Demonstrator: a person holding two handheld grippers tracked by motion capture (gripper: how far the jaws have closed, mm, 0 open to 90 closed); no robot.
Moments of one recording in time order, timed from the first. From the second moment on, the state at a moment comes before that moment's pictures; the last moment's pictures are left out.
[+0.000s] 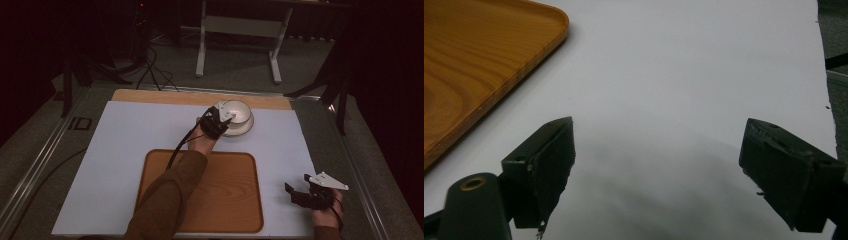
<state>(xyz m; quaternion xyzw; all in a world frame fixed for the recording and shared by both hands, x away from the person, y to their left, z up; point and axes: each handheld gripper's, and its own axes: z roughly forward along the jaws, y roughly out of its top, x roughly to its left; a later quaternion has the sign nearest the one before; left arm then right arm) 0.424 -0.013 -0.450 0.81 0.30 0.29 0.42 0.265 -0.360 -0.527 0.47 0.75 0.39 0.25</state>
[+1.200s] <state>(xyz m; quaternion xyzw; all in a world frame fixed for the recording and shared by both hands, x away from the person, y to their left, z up) 0.391 0.052 -0.414 0.79 0.30 0.29 0.45 0.264 -0.360 -0.527 0.47 0.75 0.39 0.26</state>
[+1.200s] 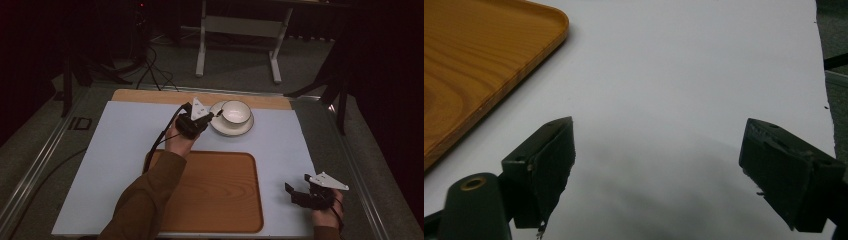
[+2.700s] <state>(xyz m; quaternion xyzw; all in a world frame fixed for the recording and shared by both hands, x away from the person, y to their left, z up) 0.344 0.143 -0.420 0.78 0.33 0.29 0.43 0.264 -0.359 -0.526 0.47 0.75 0.39 0.26</state>
